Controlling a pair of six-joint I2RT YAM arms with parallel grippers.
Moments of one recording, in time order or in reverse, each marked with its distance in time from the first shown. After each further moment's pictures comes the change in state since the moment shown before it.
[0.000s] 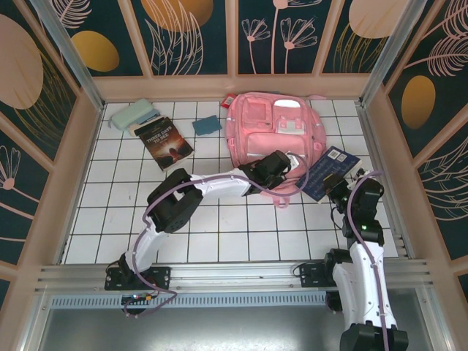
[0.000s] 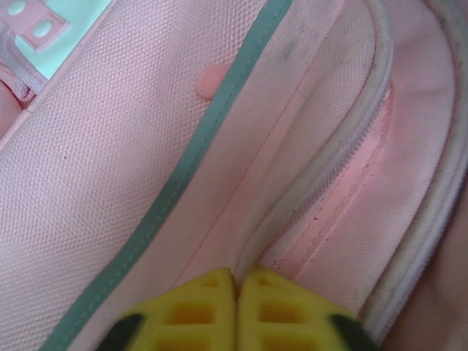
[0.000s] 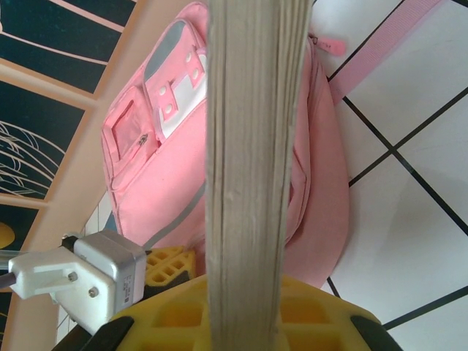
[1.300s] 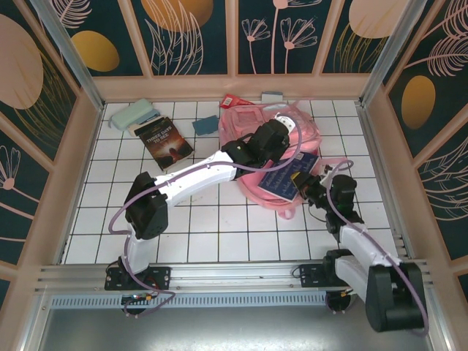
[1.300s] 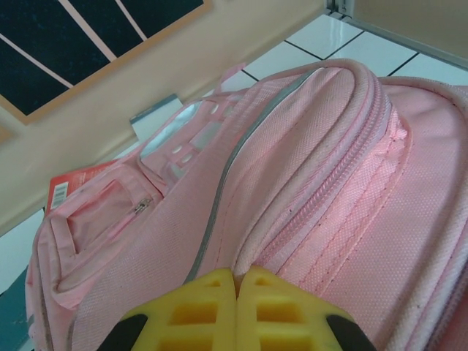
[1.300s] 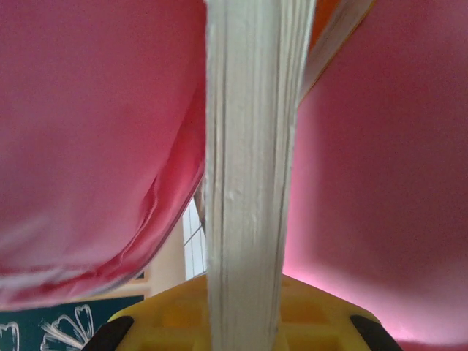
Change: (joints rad) left arm 0.011 -0.211 0.205 -0.217 -0.065 -0.272; right arm 0.245 0.430 -0.179 0.751 -0.241 0.368
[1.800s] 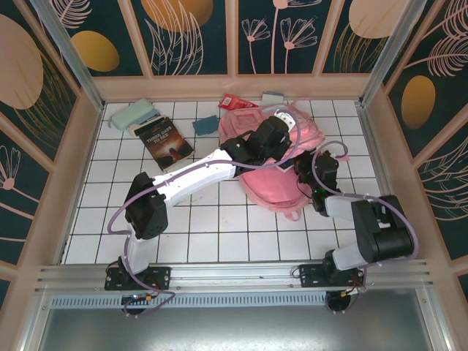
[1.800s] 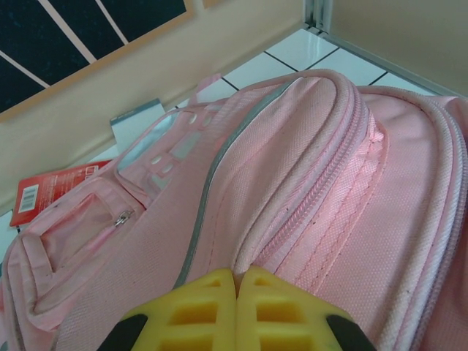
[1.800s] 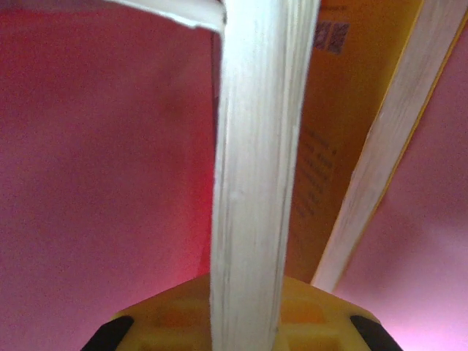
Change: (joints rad) left arm 0.002 0.000 0.037 -0.021 0.064 -0.051; right arm 0.108 0.495 0.193 0.363 0.417 0.264
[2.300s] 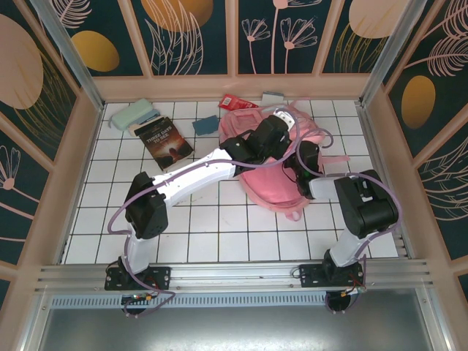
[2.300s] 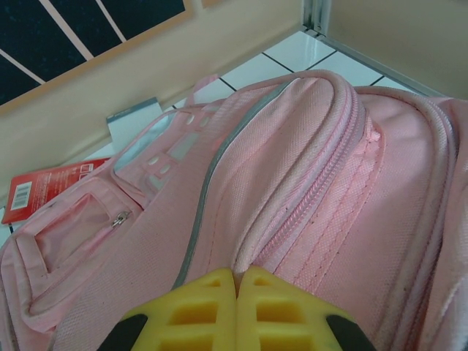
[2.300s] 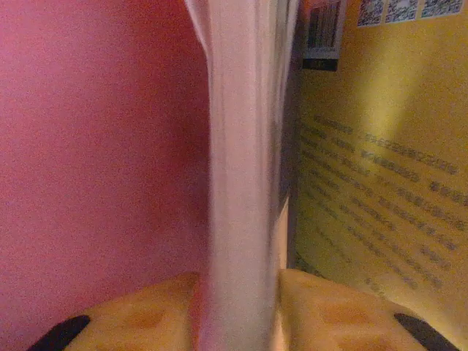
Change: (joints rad) left arm 0.004 0.002 0.004 -0.004 0.011 -0.021; right arm 0.115 0.214 0.230 -0.005 0.192 0.151
